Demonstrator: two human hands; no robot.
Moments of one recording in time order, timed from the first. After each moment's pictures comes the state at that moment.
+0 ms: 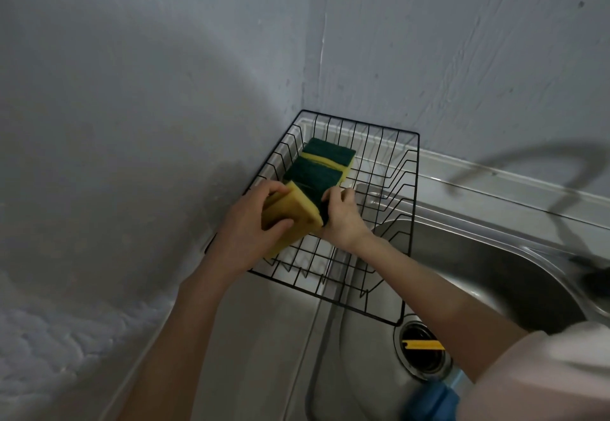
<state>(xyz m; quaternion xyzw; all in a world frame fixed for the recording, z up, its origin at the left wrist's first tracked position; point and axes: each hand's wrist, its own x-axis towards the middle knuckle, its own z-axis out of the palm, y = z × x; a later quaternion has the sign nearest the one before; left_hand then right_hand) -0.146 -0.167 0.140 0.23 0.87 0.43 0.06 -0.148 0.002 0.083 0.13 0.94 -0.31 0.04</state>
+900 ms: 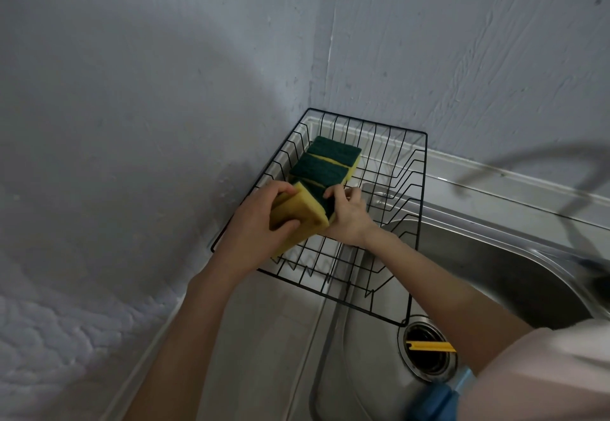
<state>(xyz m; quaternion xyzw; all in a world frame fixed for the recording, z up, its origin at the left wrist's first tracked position) -0.148 -0.167 0.131 0.24 0.87 0.42 0.04 -0.151 0.008 0.087 0.11 0.94 -0.29 0.09</state>
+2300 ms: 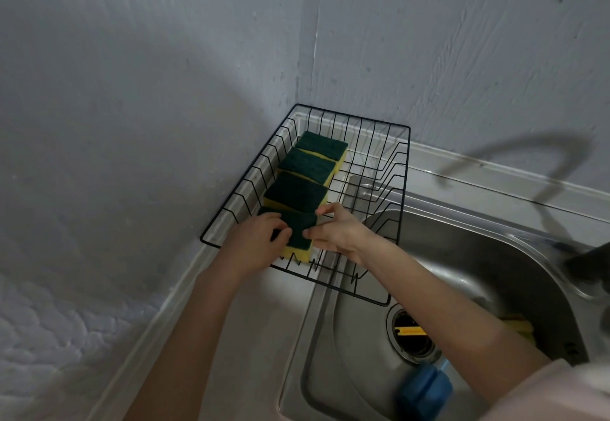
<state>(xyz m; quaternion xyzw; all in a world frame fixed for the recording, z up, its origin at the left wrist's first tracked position) -0.137 -0.158 0.111 0.24 0.94 0.20 0.16 -0.118 -0.009 0.087 0.27 0.70 -0.65 0.15</state>
